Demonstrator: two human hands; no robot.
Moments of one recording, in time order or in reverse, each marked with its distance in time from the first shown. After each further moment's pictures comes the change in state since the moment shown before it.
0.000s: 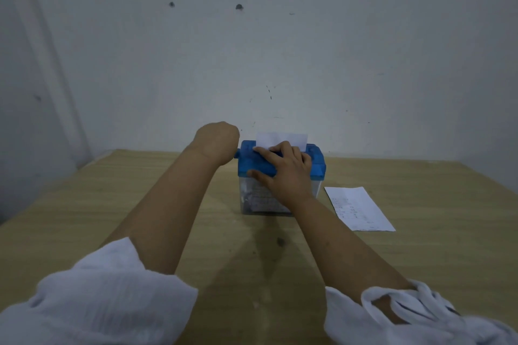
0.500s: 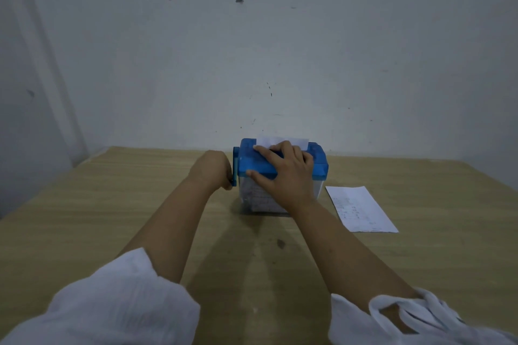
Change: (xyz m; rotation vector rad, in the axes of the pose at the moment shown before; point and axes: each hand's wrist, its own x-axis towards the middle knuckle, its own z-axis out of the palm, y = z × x) left_hand 0.013 -0.008 0.071 -0.335 -0.157 -0.082; right_hand -0.002 -0.001 0.013 -0.048 0.233 -0.066
